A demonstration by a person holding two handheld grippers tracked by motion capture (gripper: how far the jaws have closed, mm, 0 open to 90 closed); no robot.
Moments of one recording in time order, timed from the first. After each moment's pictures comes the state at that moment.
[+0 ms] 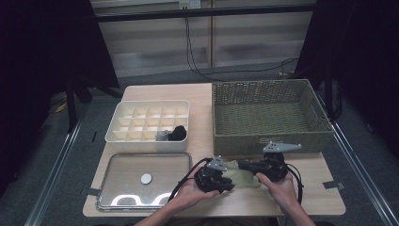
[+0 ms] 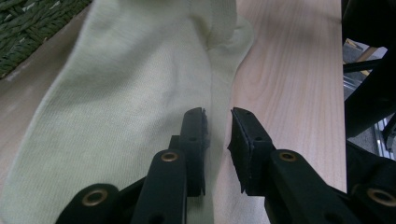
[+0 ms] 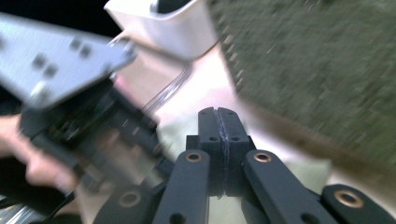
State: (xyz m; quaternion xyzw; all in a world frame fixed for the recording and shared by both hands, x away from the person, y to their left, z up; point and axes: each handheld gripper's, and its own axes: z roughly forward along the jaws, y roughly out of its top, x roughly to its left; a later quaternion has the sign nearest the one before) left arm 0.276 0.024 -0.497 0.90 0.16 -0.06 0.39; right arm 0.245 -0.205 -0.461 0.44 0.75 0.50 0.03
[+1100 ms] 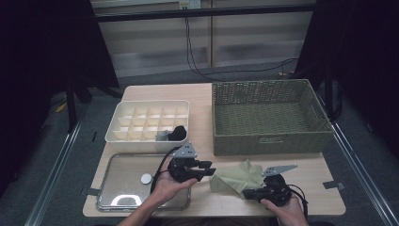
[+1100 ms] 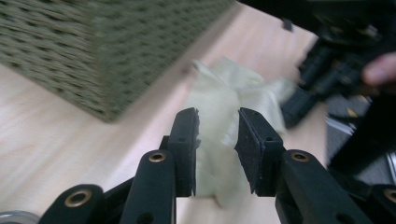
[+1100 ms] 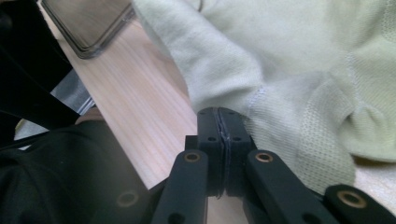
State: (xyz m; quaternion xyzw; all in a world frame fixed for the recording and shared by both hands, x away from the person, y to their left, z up) left arm 0.293 0.092 -0.452 0.85 0.22 -0.02 0.48; right arm 0.202 -0.209 -0.497 0.45 0.79 0.40 -0.04
